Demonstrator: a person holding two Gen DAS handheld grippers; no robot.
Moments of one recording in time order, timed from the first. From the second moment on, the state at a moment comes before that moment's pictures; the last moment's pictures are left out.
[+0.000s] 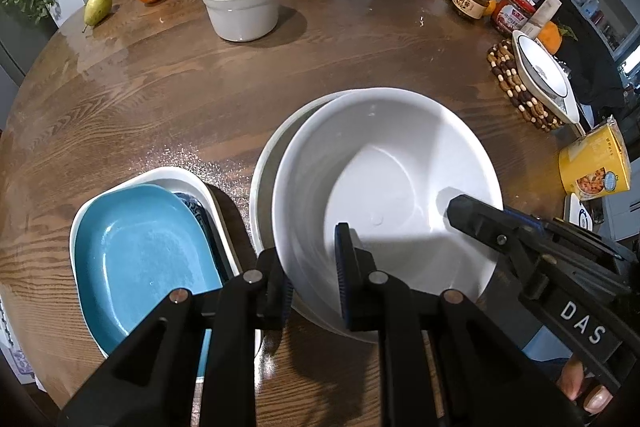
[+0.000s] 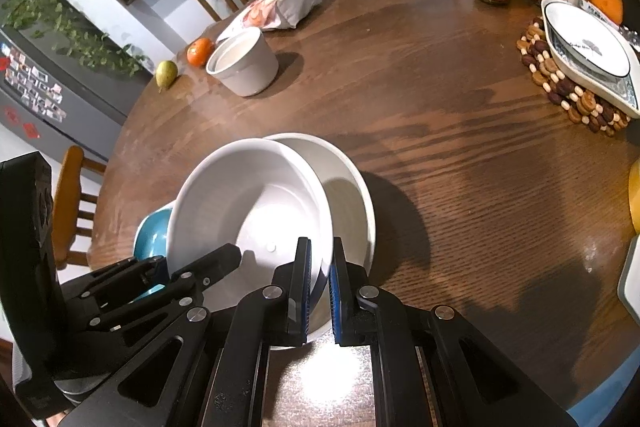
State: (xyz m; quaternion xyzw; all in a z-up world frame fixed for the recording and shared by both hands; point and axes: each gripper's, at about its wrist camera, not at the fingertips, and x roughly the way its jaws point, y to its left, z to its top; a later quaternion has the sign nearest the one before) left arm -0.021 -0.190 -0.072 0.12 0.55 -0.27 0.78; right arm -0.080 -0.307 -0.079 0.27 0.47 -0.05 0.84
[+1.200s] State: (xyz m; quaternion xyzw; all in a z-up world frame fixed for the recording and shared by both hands) left arm -0.018 -0.204 -0.083 0.17 0.55 -0.27 0.77; right arm -0.070 -0.301 -0.080 0.22 0.49 -0.08 0.84
